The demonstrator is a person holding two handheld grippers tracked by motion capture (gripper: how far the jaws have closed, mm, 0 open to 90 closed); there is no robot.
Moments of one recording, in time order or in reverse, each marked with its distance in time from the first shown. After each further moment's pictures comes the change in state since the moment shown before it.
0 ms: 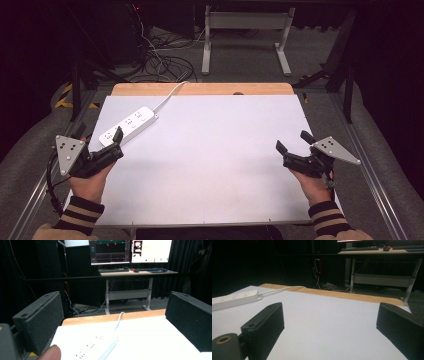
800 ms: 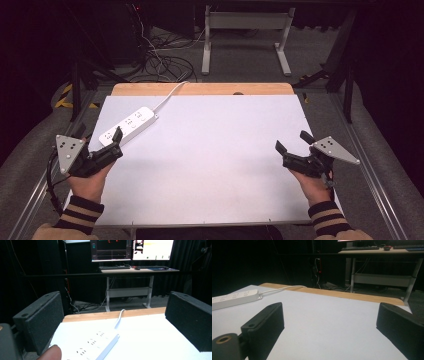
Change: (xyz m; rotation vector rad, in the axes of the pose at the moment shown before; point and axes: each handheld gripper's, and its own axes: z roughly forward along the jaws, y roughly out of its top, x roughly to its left) left arm 0.003 -0.002 0.002 0.015 0.007 -0.007; right arm 0.001 0.000 0.001 0.004 0.004 -0.001
